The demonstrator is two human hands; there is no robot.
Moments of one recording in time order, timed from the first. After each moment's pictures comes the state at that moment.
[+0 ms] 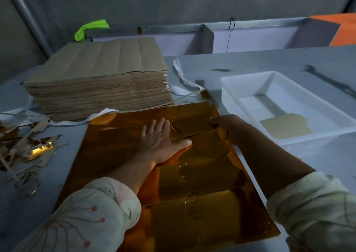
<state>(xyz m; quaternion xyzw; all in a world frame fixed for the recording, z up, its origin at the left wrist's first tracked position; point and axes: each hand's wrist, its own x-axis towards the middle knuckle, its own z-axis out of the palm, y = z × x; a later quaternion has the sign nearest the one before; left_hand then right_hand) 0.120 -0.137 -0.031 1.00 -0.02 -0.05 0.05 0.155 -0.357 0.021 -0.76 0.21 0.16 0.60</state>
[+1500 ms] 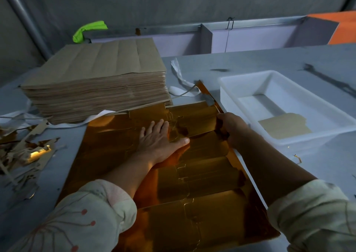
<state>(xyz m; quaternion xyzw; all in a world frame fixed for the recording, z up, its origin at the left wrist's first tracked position) 0.119 -0.138 -0.021 0.99 -0.01 -0.07 0.09 0.154 -0.361 0.017 -0.73 0.23 0.10 0.64</state>
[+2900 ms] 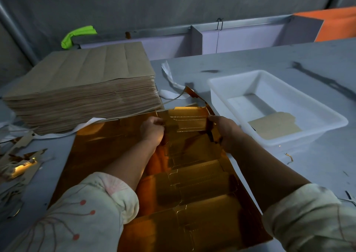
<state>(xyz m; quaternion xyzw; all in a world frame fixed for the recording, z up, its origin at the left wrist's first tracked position) 0.151 -0.168 0.004 0.82 0.18 0.04 0.54 0.150 -0.372 0.009 -0.67 0.22 0.14 0.70</state>
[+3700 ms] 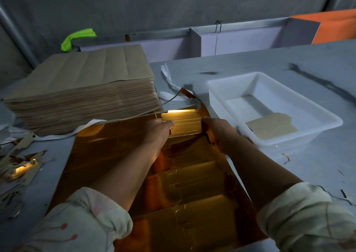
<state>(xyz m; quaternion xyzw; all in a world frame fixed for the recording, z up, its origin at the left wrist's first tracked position) 0.122 -0.186 0.028 0.81 0.14 0.01 0.57 0.141 -0.363 0.019 -0.70 0.20 0.13 0.68</state>
